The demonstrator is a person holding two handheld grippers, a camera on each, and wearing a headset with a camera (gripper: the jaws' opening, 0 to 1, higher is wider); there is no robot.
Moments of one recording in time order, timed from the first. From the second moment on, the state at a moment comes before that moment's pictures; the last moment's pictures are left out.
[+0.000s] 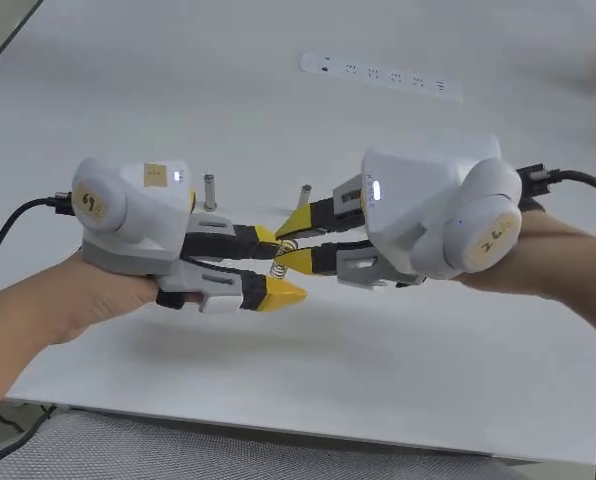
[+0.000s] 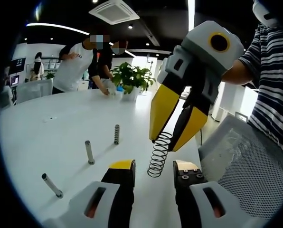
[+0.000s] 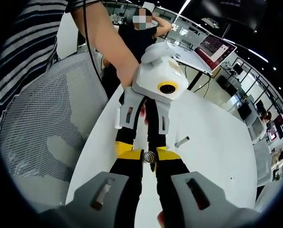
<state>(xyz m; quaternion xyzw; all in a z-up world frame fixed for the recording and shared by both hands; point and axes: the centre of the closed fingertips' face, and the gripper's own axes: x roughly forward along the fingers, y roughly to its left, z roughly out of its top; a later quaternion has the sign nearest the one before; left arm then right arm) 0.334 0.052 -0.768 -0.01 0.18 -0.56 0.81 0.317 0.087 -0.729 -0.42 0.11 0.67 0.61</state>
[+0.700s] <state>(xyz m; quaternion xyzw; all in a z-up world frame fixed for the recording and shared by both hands) 0.341 0.086 -0.775 -0.01 0.19 -0.50 0.84 0.328 0.087 -0.729 -0.43 0.11 0.66 0.61</state>
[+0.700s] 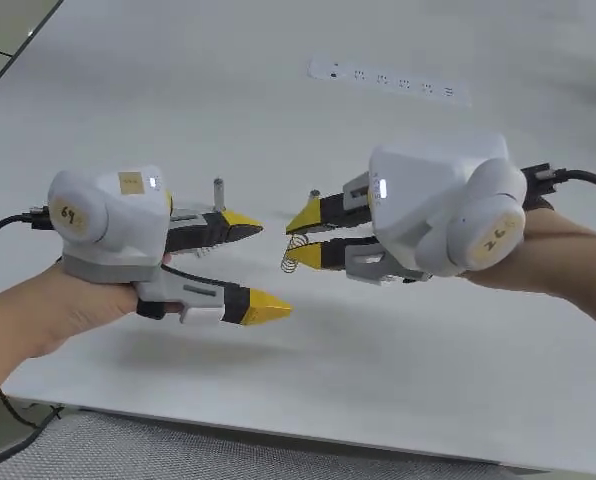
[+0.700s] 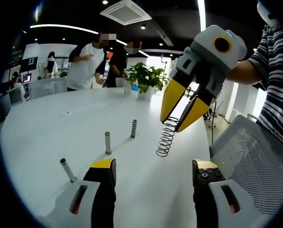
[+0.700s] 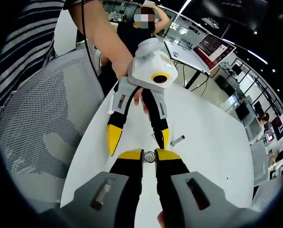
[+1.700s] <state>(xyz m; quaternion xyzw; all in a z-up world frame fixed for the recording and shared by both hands) 0.347 0.151 -0.775 0.01 0.16 -0.43 0.89 0.350 0.077 -0.732 -0.44 0.12 0.64 0.62</state>
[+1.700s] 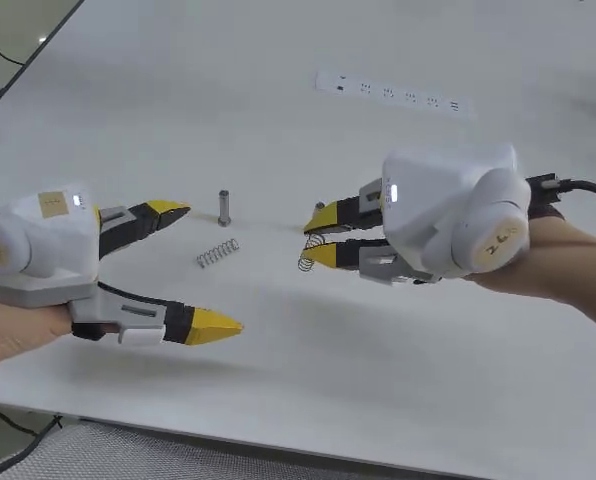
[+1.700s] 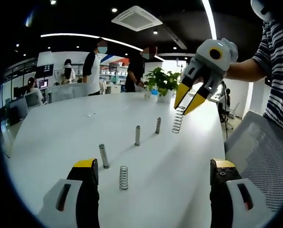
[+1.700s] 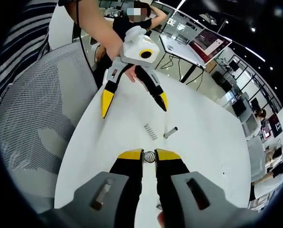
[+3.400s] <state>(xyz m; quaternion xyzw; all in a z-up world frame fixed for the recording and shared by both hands) 0.343 0.173 -0.781 -0.01 0.18 -0.40 0.90 0.454 0.073 -0.741 -0.46 0.18 0.60 0.63</state>
